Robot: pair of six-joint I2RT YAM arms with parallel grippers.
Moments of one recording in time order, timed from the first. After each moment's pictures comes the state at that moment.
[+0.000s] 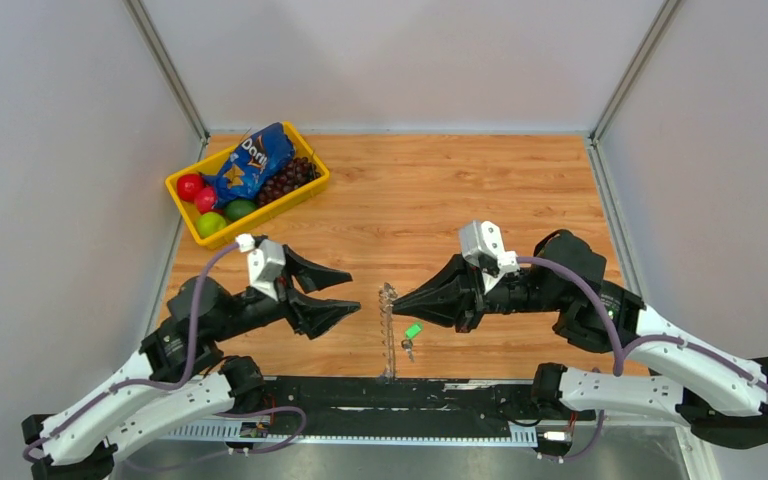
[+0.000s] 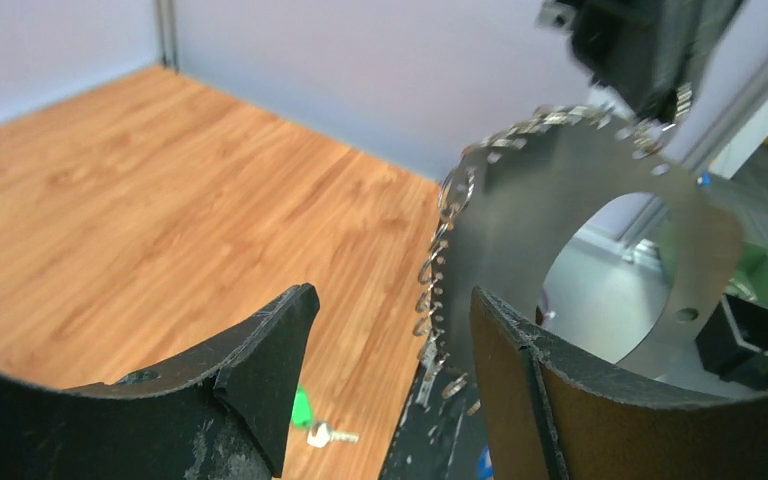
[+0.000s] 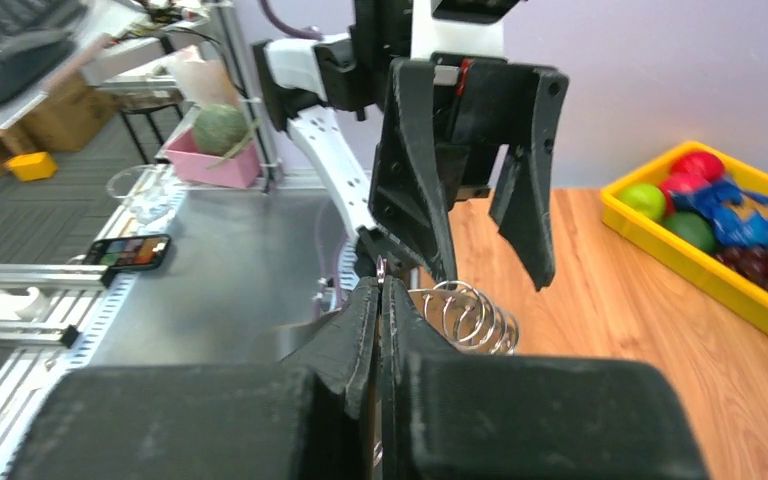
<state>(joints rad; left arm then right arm) -0.97 0.45 0.77 -0.16 0.26 -0.28 1.17 0.86 1.17 -0.18 -0.49 0.10</state>
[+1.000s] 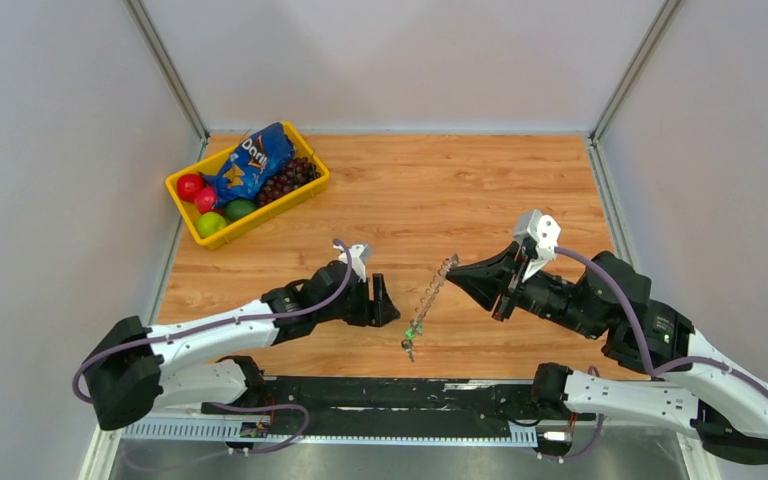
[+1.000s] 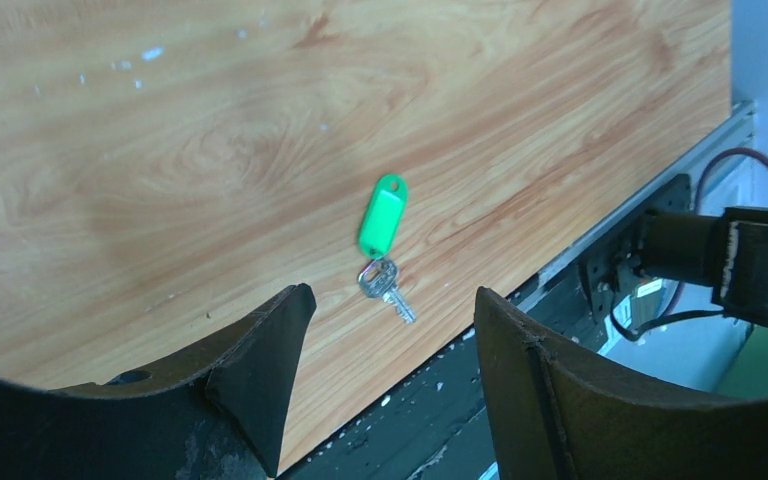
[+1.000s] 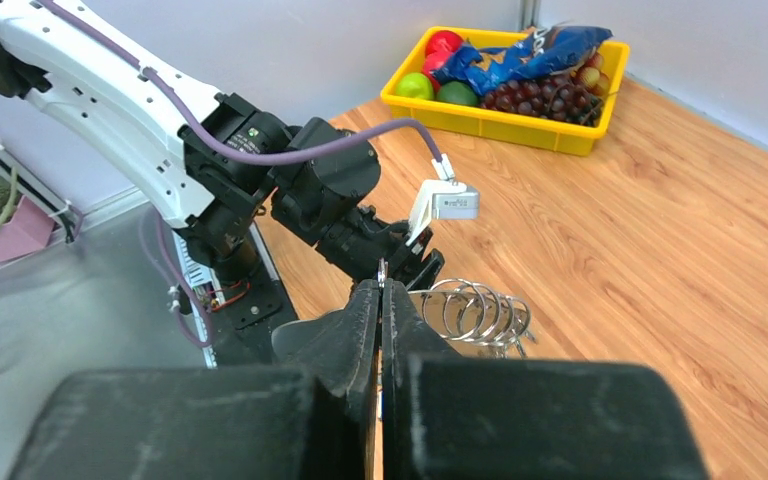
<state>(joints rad) -0.97 1.09 0.57 -0.10 0.01 -0.80 1.17 0.65 1.11 -0.48 0.07 0.15</state>
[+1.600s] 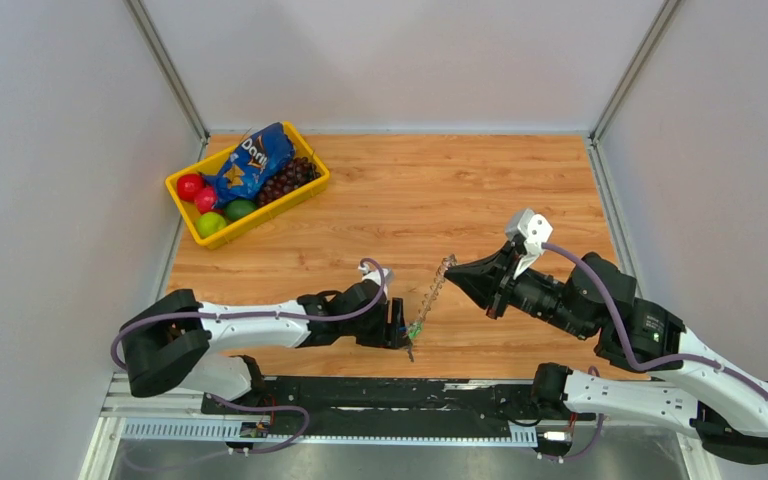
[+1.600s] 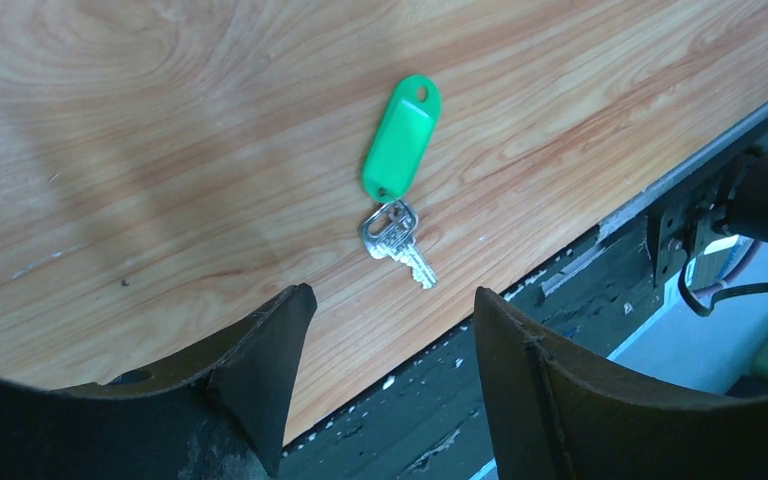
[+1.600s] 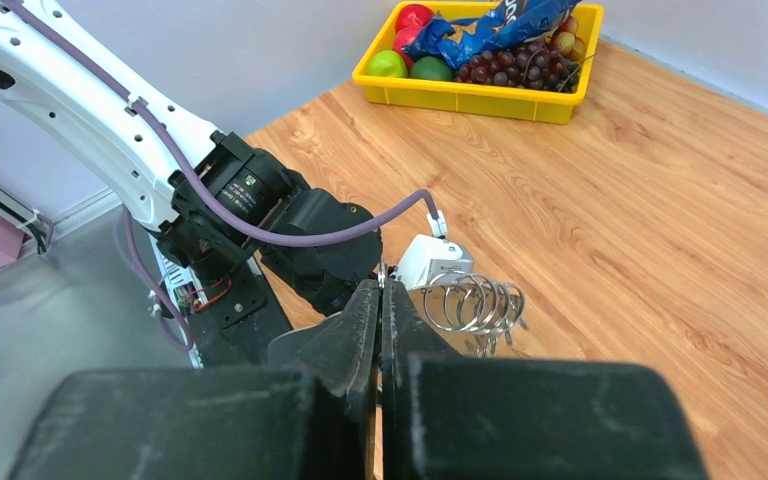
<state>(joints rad) -1.10 1.34 0.57 -0.06 0.02 -0.93 1.17 0.66 1.08 -0.49 0.15 0.19</state>
